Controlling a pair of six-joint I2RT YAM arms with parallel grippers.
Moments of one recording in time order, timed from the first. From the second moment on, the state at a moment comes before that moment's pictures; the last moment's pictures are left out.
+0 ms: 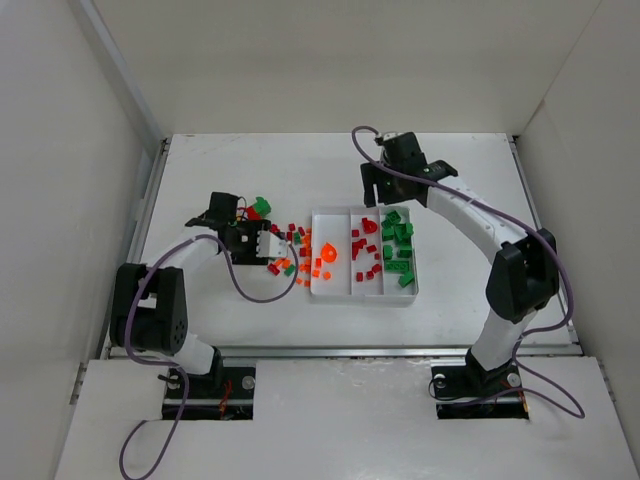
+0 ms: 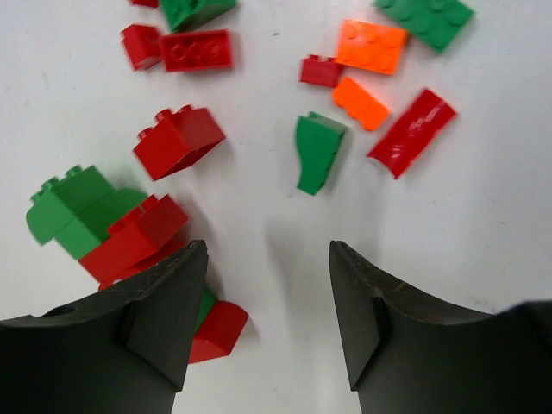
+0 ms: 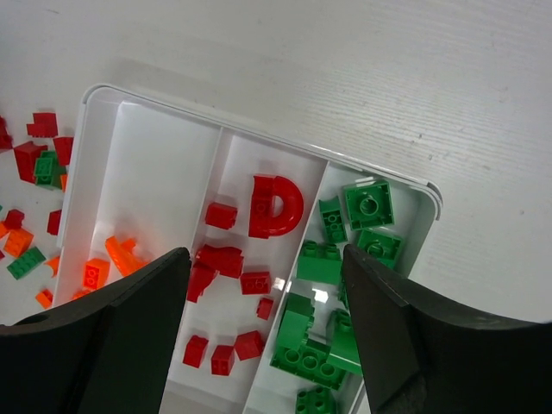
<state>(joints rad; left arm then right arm) -0.14 1.51 0.87 -0.45 0.44 1.46 0.46 1.77 1.56 -0.61 0.06 0.20</state>
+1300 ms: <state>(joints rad) -0.22 1.69 1.03 -0.54 0.49 1.52 0.45 1.77 1.55 -0.59 0.06 0.18</state>
